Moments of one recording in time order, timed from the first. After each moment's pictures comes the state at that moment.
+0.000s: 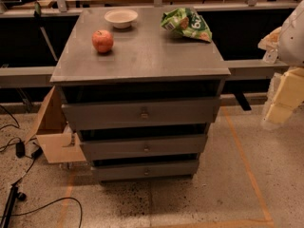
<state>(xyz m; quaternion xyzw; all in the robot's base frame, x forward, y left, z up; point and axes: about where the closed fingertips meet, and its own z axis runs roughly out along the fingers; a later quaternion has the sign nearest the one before) 0.438 -0.217 0.977 -0.60 0.78 -0.03 0.16</state>
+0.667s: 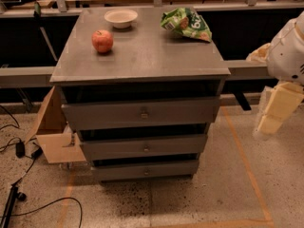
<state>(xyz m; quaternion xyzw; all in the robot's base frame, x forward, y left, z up) 0.437 -0.206 0.948 -0.62 0.77 0.01 0.16</state>
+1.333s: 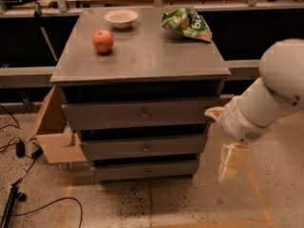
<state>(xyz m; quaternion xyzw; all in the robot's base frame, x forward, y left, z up) 0.433 -0.163 0.790 -0.69 0.70 0.08 0.15</state>
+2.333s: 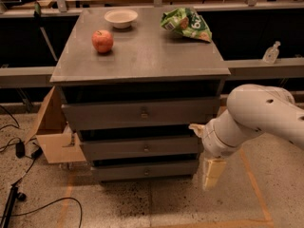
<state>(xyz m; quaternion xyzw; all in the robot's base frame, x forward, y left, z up) 0.458 -0.142 0.694 -0.73 0.66 0.06 0.17</state>
